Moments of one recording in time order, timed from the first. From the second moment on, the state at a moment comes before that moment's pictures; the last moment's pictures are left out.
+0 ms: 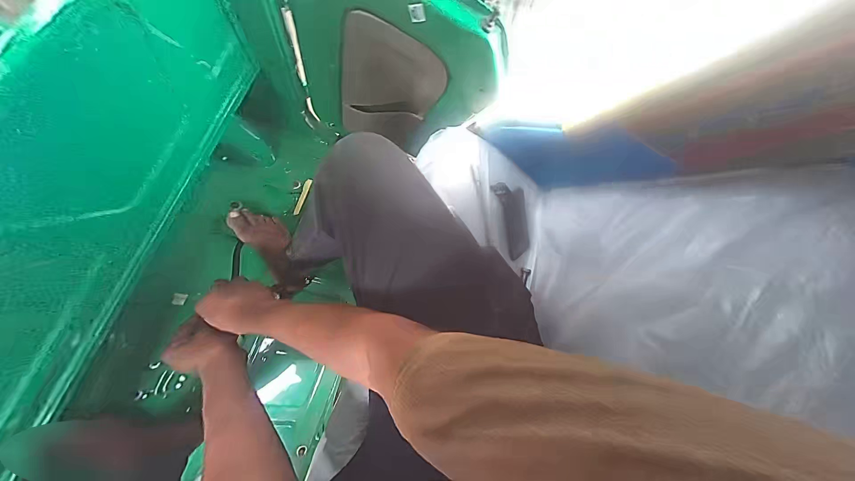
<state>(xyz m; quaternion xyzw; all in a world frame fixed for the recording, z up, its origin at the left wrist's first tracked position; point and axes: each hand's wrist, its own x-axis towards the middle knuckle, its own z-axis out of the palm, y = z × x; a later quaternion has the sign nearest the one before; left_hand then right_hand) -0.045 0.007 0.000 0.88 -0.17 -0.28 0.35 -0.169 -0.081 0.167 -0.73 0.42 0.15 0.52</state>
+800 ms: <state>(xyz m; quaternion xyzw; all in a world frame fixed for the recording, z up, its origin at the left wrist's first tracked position) -0.048 0.006 -0.008 0.68 -0.08 -0.44 0.58 -0.103 -0.130 0.087 -0.61 0.42 0.13 0.65</state>
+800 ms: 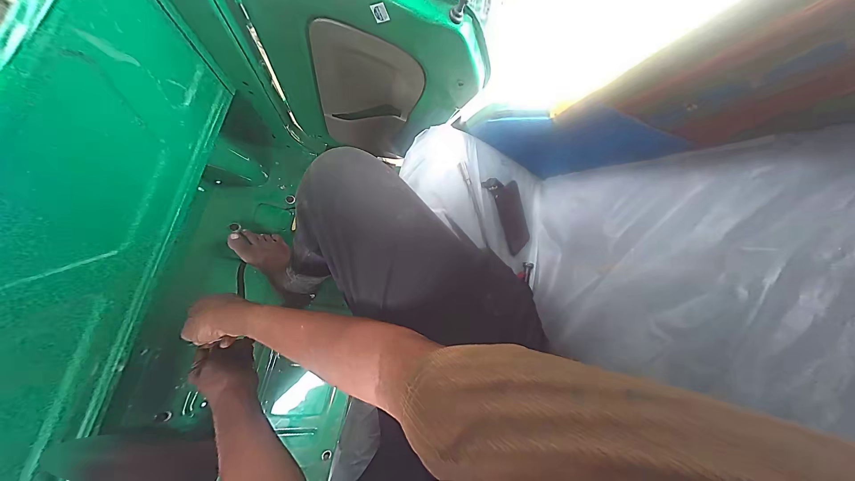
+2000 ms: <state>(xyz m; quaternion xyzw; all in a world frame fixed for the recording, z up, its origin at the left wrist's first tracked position) -0.050 0.003 0.011 0.91 -0.33 -0.24 -0.08 -0.117 -0.083 0.013 -0.73 0.39 0.13 0.54</state>
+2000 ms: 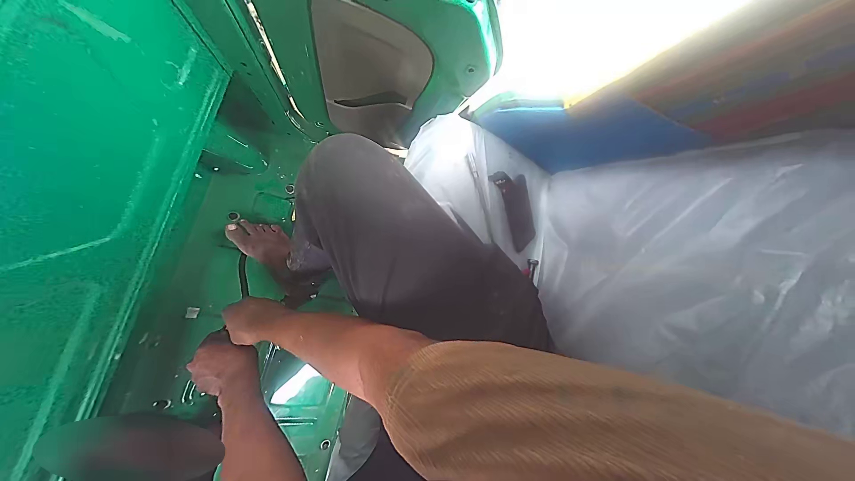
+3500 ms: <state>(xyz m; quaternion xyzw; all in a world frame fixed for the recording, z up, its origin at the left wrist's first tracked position) -0.030 0.018 -0.017 0.57 0.20 -0.50 0.62 -0.614 -0.084 0.207 -0.60 0.78 0.00 0.19</state>
